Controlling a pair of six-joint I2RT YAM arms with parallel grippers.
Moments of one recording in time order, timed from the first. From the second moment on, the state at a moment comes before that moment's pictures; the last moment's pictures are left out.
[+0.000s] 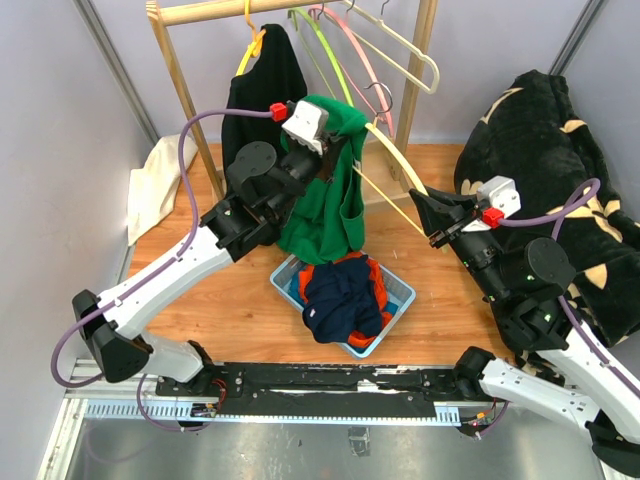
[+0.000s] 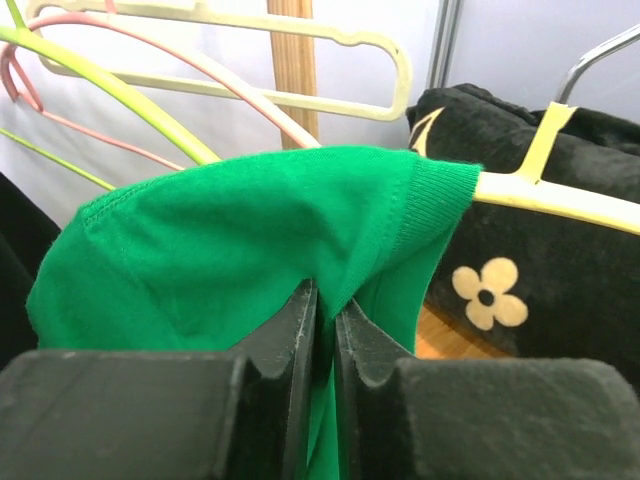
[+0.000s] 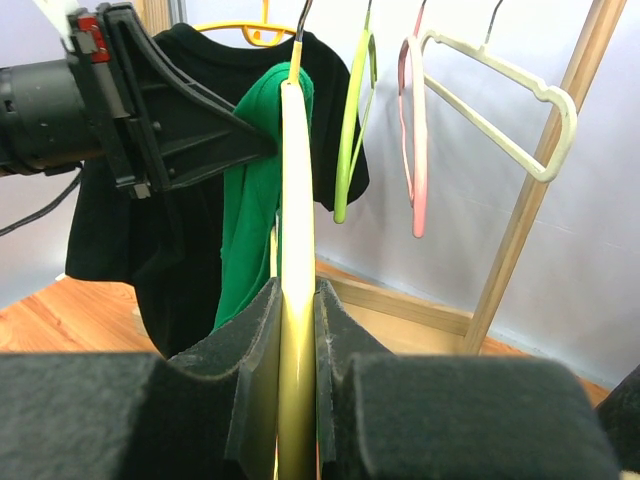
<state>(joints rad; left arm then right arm) -0.83 1.38 1.45 0.13 -0.20 0.04 0.85 0.67 1.00 -0.01 0.23 -0.15</state>
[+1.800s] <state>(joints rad) -0.74 1.54 1.82 -0.07 -0.37 0.04 0.85 0.38 1.00 -0.19 0.23 -0.14</state>
